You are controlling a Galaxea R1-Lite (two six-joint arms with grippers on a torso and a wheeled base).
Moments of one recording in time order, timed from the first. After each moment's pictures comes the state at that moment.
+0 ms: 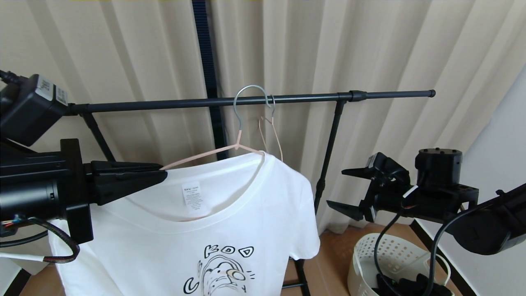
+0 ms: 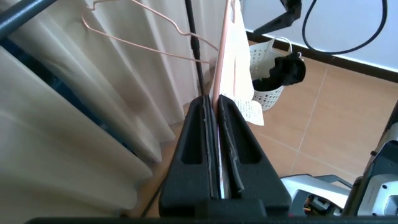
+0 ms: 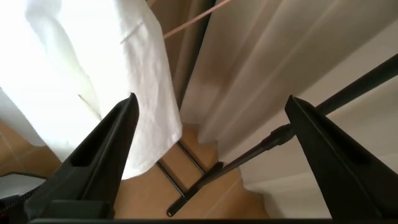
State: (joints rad) left arm -0.30 1.19 -0.84 -0.03 -0.52 0.37; right arm 0.22 1.92 -0.69 -0.83 0.59 -0.47
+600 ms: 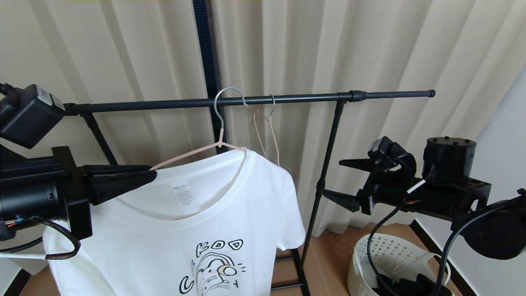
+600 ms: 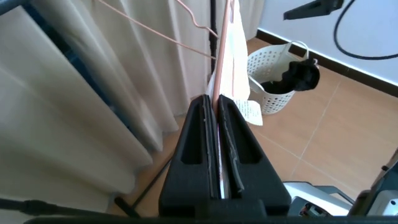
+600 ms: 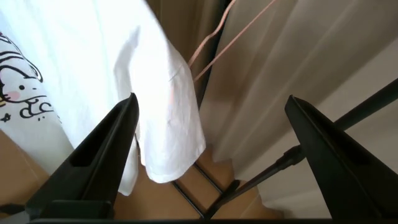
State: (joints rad) left arm -0.23 1.19 -0.78 -0.08 -0.48 0.30; right arm 0.29 1.83 -0.70 -0.83 0.52 -0.31
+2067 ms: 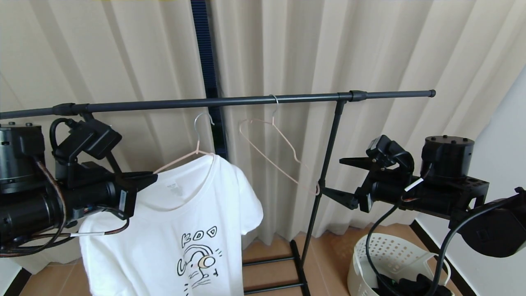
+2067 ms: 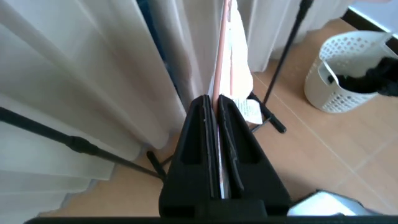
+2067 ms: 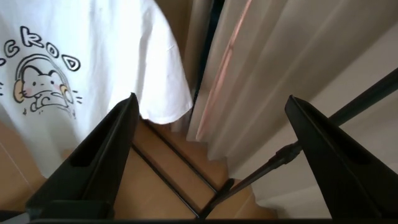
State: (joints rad) left arm -0.16 1.42 -0.66 -0.38 -0.22 0.27; right arm 0.29 1.84 -0.71 -0.83 0.50 -0.31
